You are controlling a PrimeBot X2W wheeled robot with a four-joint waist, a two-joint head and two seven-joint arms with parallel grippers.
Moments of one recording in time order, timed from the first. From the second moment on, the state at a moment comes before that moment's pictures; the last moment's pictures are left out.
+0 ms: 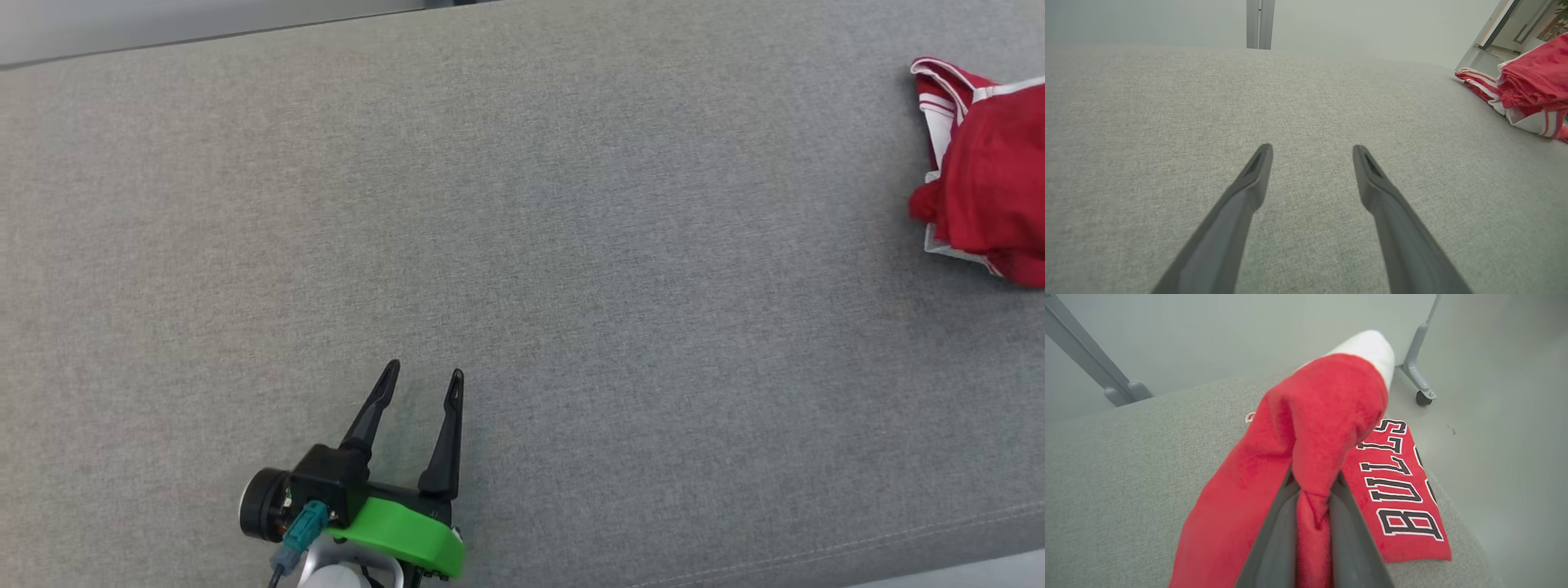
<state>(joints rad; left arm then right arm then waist) -0.10 0.05 -0.37 0.20 -0.27 -0.03 -0.26 -0.64 -0.59 -0.07 0.62 0.55 0.13 0.25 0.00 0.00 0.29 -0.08</state>
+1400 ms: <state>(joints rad) -0.04 0.05 -0.31 0.18 -0.31 0.04 -0.26 -0.39 -0.56 0.01 0.46 0.25 0.13 -0.18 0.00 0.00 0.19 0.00</state>
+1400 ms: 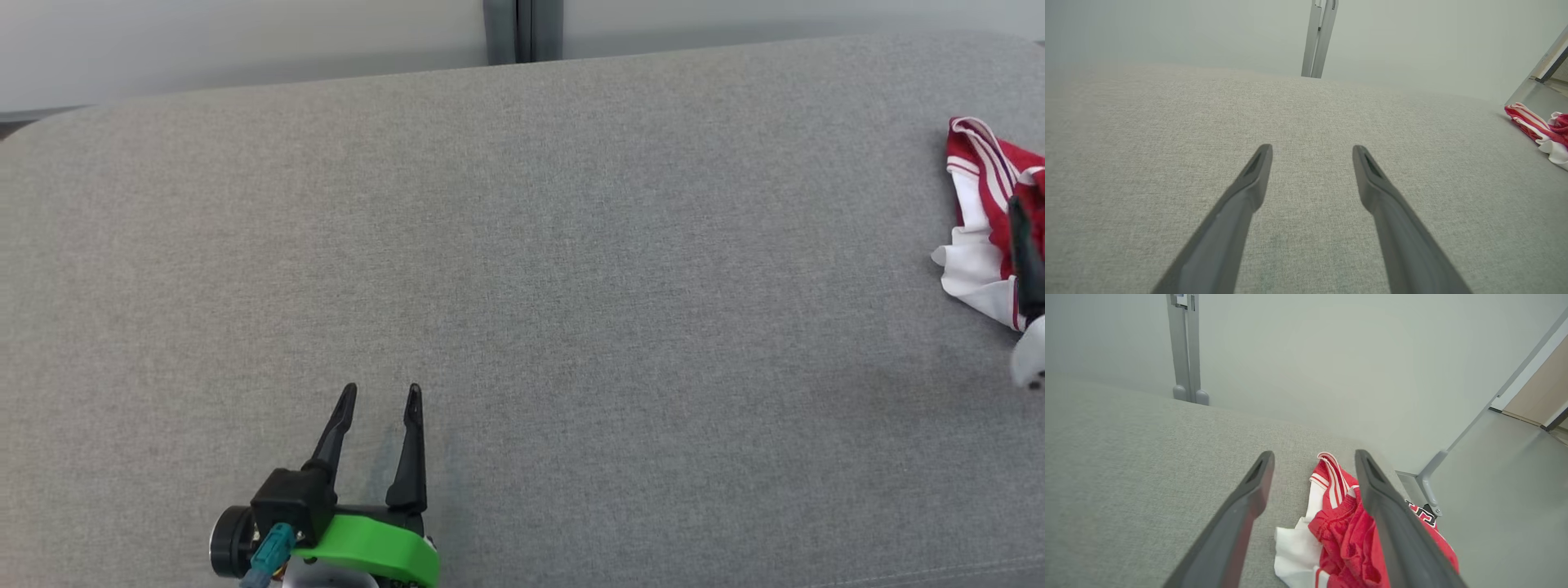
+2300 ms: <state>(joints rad) 0.09 0.05 -0.19 0.22 -0.22 0.05 -0.26 0.12 -0.09 -0.12 0.08 0.00 0.13 -0.26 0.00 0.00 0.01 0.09</state>
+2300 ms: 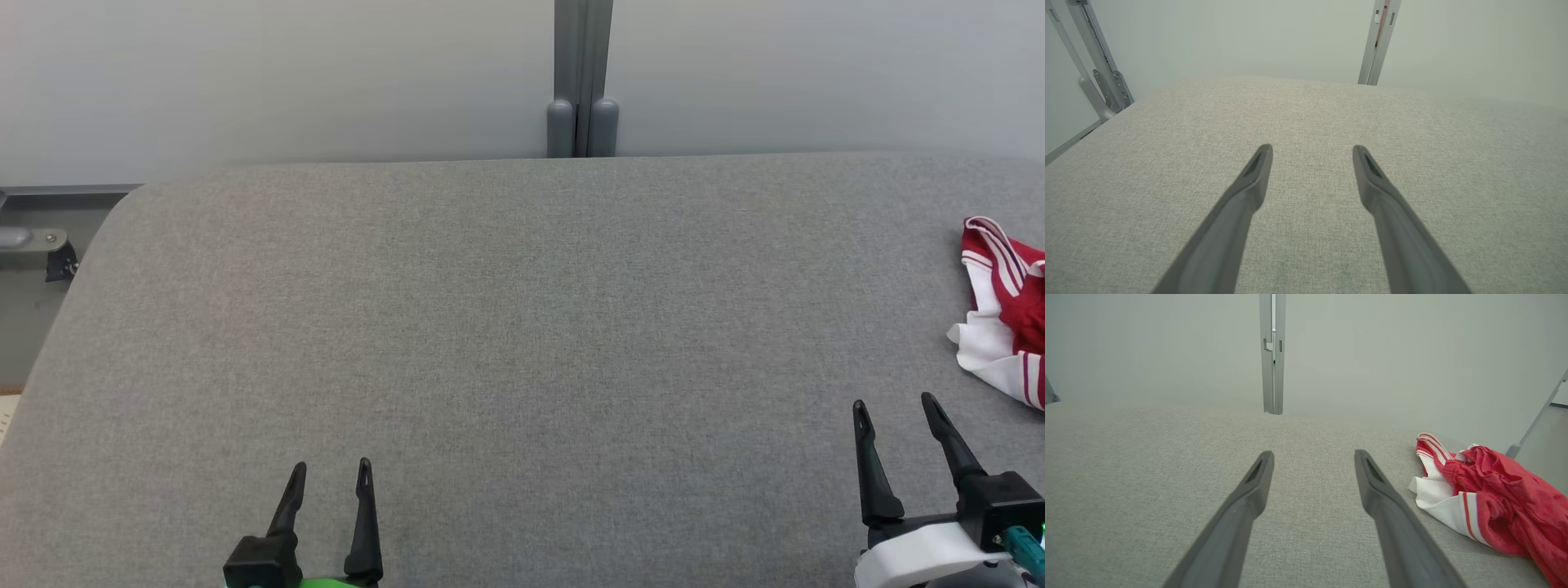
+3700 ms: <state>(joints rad) 0.03 0.07 -0.10 0.25 -0.84 -0.03 -0.13 0.04 -0.07 -0.12 0.17 0.68 0.13 -0.10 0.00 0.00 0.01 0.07</state>
